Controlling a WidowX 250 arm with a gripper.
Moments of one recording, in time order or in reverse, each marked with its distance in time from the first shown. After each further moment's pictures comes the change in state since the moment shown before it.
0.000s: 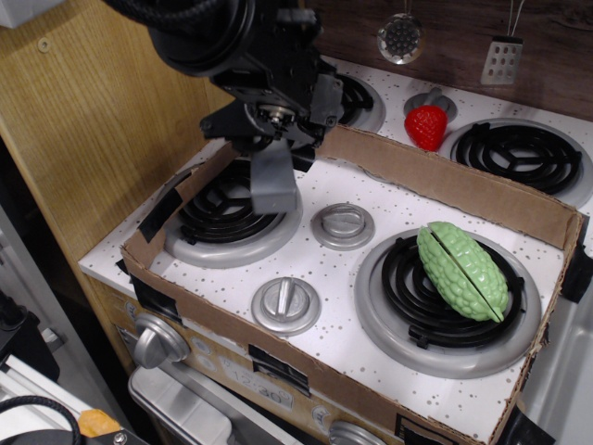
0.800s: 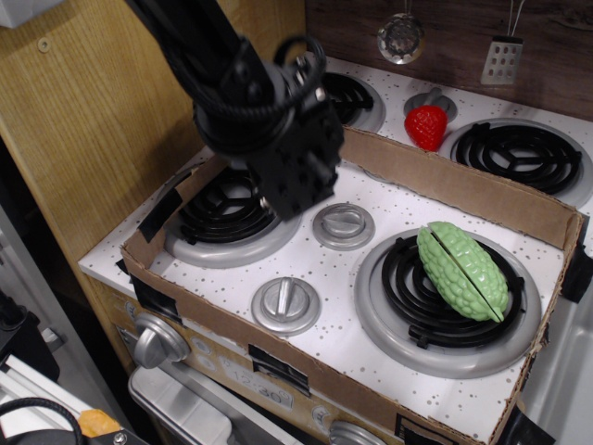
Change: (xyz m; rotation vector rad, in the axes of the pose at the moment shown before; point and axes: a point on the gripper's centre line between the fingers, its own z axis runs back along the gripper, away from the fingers) arm 0.017 0.008 -0.004 0.090 -0.521 -0.084
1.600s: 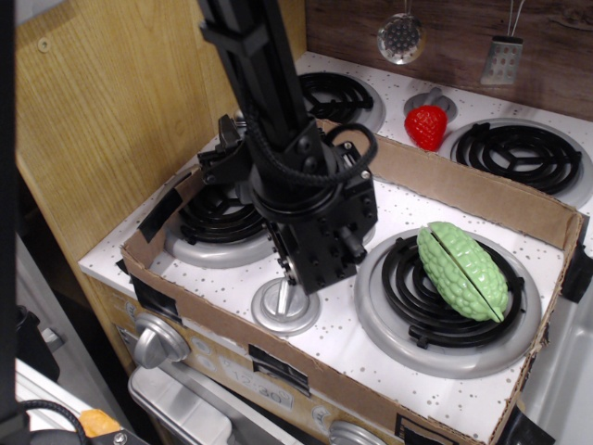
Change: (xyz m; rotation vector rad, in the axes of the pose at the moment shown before) arm -0.029 0.003 0.014 0.093 -0.097 0.125
